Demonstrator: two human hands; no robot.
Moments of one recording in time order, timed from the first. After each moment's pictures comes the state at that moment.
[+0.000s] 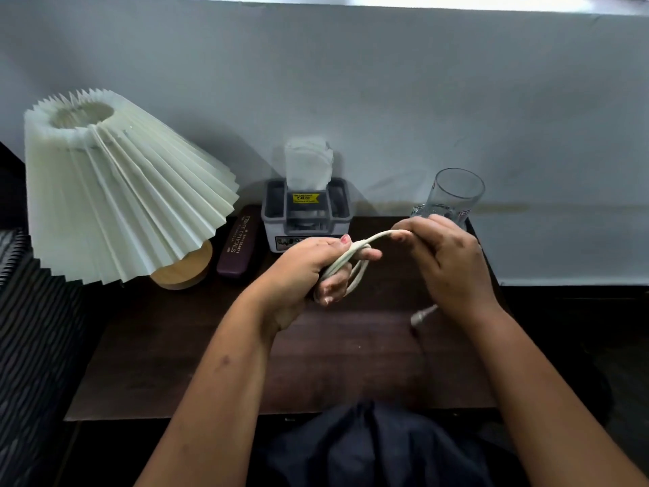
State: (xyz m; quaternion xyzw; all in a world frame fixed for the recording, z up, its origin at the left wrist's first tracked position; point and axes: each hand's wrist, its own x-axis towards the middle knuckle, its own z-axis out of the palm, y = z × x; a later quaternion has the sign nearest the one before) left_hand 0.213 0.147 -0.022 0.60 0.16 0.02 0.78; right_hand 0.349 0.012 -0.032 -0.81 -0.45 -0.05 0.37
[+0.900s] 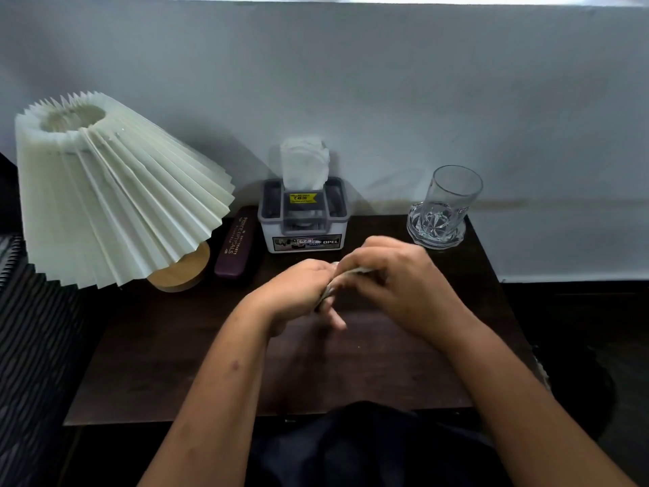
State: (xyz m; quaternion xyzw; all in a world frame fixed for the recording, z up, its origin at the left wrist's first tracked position) left_hand 0.213 0.148 -0.040 0.69 0.26 -0.05 0.67; right_hand 0.312 0.025 -0.022 -0.73 -0.58 0.07 0.35
